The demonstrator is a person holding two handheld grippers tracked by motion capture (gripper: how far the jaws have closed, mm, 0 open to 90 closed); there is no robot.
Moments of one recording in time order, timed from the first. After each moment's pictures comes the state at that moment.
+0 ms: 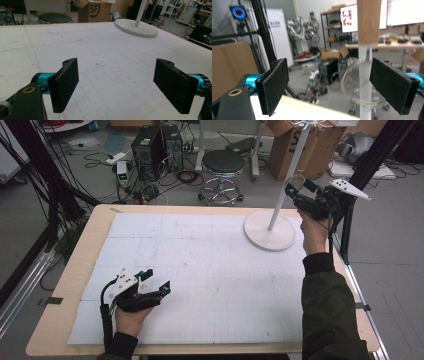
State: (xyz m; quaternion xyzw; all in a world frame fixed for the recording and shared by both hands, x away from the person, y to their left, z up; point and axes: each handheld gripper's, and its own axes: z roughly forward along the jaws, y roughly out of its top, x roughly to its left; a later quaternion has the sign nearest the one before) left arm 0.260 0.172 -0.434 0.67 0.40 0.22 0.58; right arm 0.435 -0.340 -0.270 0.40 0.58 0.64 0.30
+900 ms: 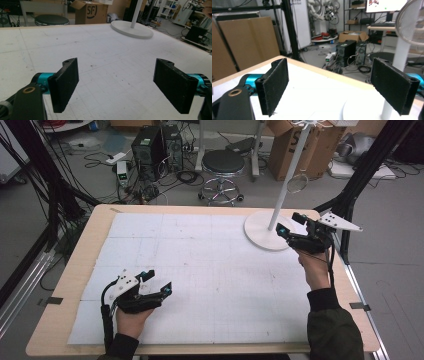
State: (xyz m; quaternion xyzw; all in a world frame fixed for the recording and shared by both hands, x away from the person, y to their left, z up) left arm 0.255 0.168 -0.430 0.67 0.39 0.21 0.59; right arm 0.372 -0.331 -0.321 0.35 0.66 0.62 0.24
